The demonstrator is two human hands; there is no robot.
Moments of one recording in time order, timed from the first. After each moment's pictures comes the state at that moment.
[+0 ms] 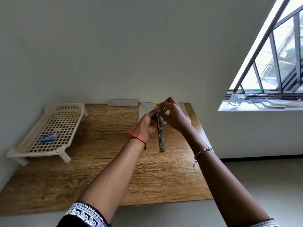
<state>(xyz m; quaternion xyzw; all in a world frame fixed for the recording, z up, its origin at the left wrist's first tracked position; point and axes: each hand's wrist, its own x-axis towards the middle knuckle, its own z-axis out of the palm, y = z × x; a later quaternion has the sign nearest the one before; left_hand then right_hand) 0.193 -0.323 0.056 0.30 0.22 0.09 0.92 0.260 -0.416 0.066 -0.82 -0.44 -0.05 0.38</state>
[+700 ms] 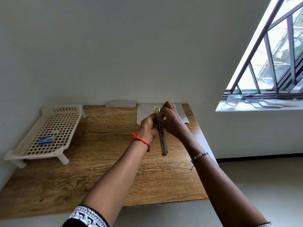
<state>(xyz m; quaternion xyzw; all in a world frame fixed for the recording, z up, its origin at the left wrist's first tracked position) 0.201 -0.334 0.045 0.32 0.27 0.12 0.90 0.248 -0.418 0.058 -0.82 -0.43 -0.08 0.37</state>
